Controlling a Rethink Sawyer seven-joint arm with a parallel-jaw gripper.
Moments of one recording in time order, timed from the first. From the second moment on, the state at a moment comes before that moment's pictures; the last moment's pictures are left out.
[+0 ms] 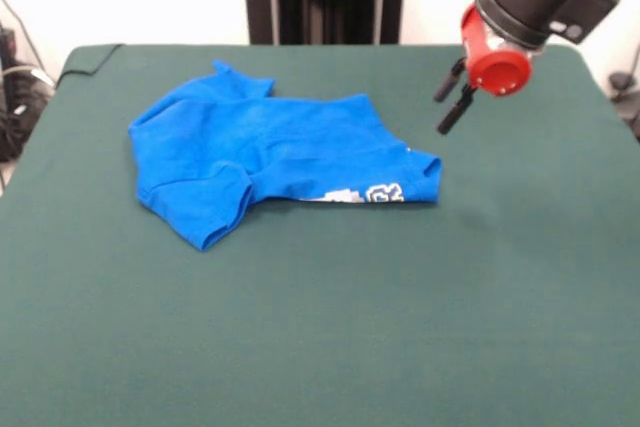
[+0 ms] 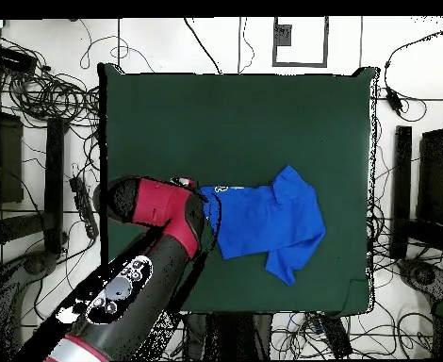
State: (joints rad) arm 0.52 -0.18 -0.74 1.40 0.50 0.72 3.21
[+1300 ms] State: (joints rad) arm 0.55 -0.01 -0.89 1.23 0.43 0.79 3.21
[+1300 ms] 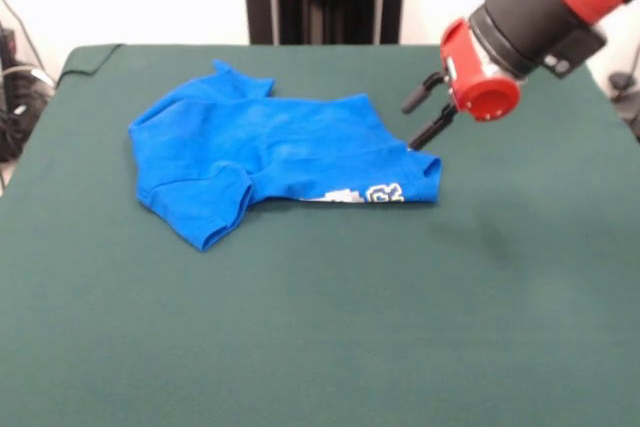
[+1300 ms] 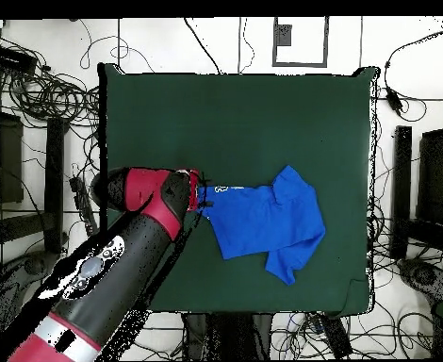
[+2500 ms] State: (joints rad) arm 0.62 0.18 -0.90 1.21 0.54 0.73 3.21
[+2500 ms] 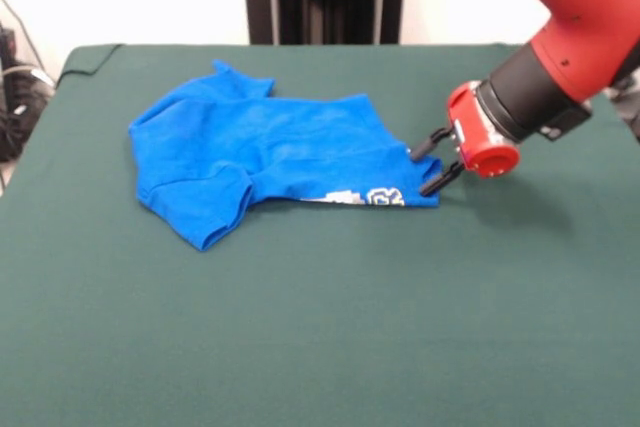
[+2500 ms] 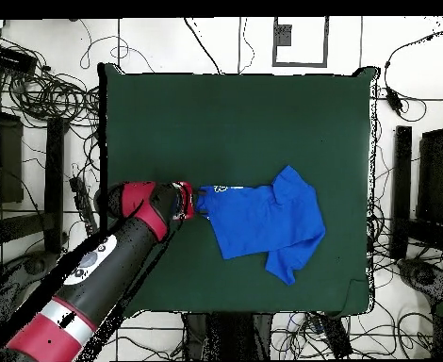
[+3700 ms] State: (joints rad) arm 0.63 0.36 -1.10 1.13 0.57 0.73 3.28
